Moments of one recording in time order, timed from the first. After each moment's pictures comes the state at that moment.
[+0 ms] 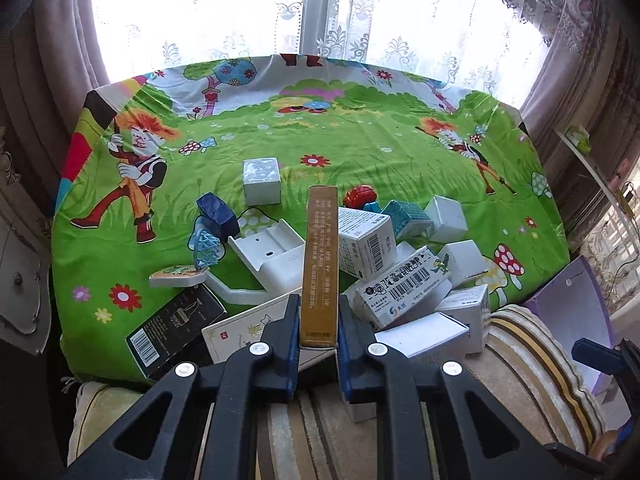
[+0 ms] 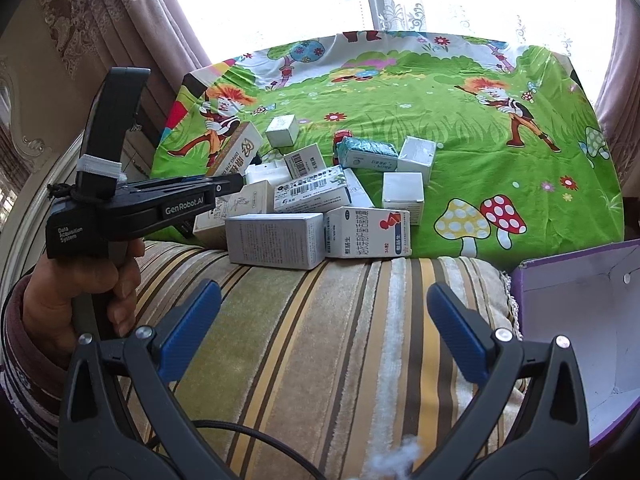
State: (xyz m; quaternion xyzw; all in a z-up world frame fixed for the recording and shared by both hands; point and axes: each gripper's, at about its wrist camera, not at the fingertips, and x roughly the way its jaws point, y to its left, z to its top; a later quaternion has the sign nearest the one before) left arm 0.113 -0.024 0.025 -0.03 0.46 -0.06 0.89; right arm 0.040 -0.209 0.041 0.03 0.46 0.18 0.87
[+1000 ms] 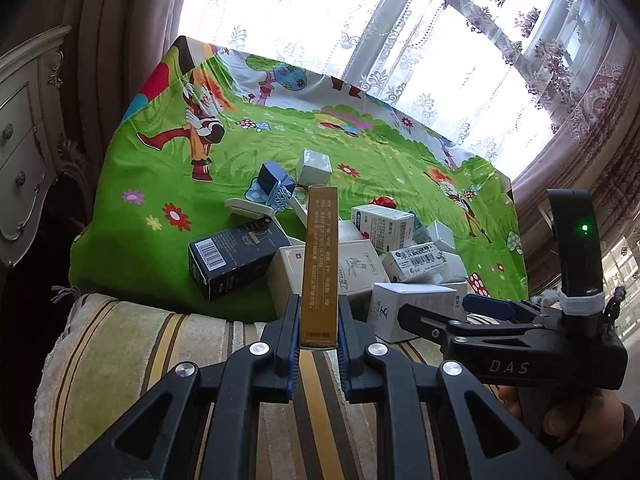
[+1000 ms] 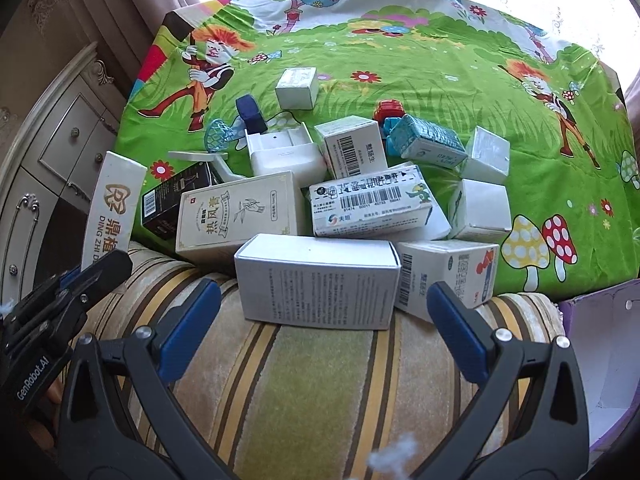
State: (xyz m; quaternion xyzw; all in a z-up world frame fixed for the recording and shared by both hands) left arm 0.038 0.052 0.018 -0.17 0.41 -0.06 0.89; right arm 0.109 -0.123 0.000 -0.02 0.54 0.15 0.83
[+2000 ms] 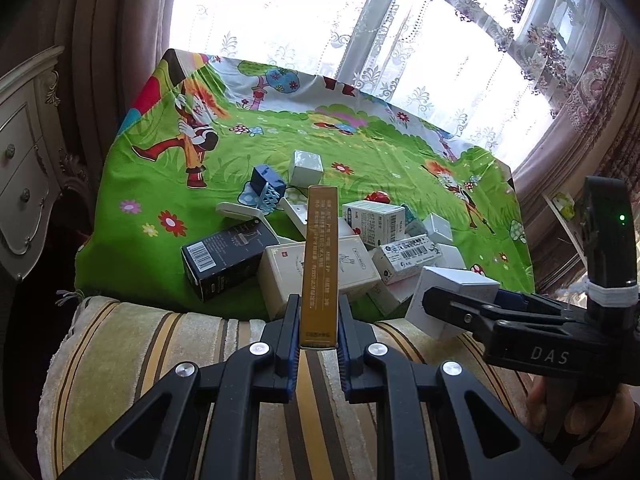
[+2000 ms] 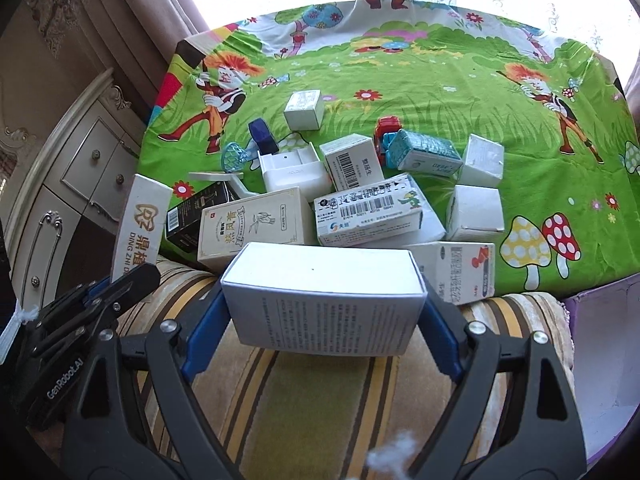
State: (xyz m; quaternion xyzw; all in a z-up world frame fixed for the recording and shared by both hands) left arm 0.034 0.030 0.029 -0.14 0.41 -0.06 0.90; right arm 0.086 -0.153 0.025 0.03 0.50 0.18 0.85
